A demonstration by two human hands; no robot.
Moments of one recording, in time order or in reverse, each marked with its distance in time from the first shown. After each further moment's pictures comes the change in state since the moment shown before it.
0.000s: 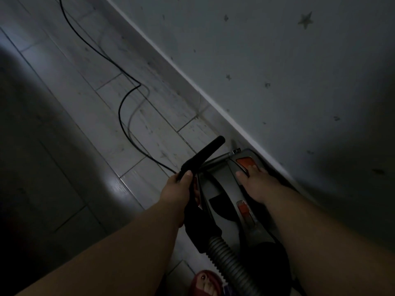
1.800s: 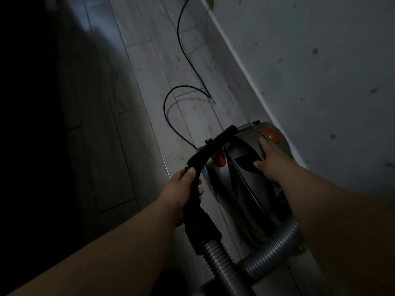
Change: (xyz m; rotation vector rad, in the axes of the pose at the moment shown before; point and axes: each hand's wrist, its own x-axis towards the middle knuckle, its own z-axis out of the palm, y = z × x) left_hand 0.011 0.098 -0.152 -0.295 -0.001 0.132; right_hand 0.032 -0.228 -0.068 -0.175 0.243 -0.345
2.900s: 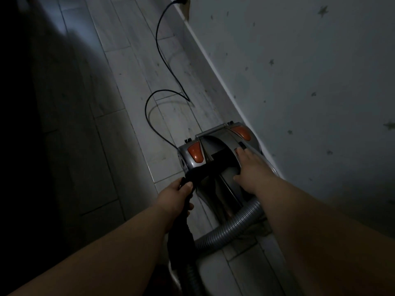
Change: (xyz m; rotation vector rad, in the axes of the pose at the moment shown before) left_hand -0.035 -0.026 0.011 0.397 -0.071 -0.007; right_hand -0.077 0.001 0.000 -0.205 -0.030 -0.015
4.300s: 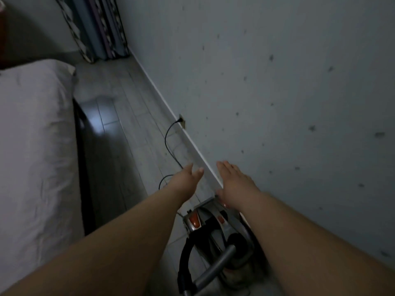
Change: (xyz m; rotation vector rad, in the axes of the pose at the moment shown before) left_hand -0.270 0.308 0.022 0.611 0.090 0.427; right_hand -0.256 -0.078 -0.300 -0.007 0.236 -0.236
